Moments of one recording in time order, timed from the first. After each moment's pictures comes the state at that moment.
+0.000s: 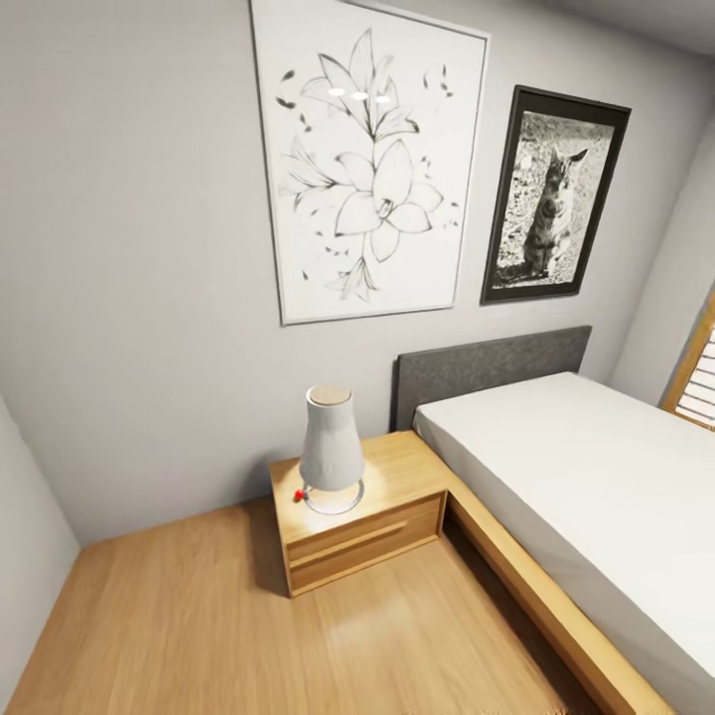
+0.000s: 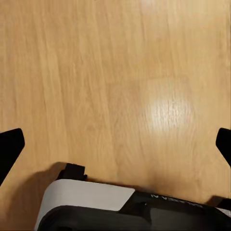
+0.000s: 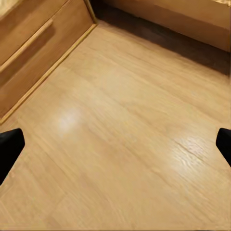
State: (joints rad) left arm -0.07 -0.01 0.00 -0.40 0.27 -0.06 0.01; right arm -0.06 0.10 -0.17 -0.46 -0.34 -0.44 0.02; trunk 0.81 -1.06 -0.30
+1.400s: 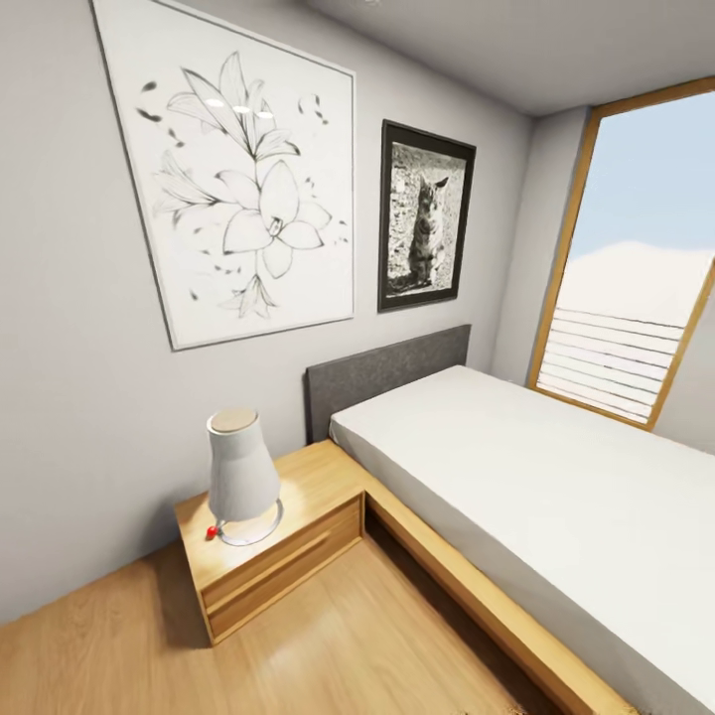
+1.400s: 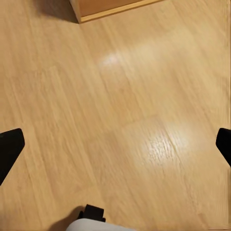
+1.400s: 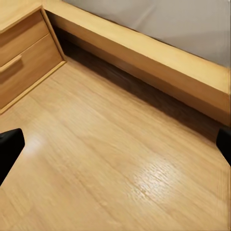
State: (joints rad) left arm -0.11 -0.01 0.00 -0.11 0.28 -0.54 0.00; right arm -0.21 0.04 -0.09 -0.22 -0.14 -0.60 0.03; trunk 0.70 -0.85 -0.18
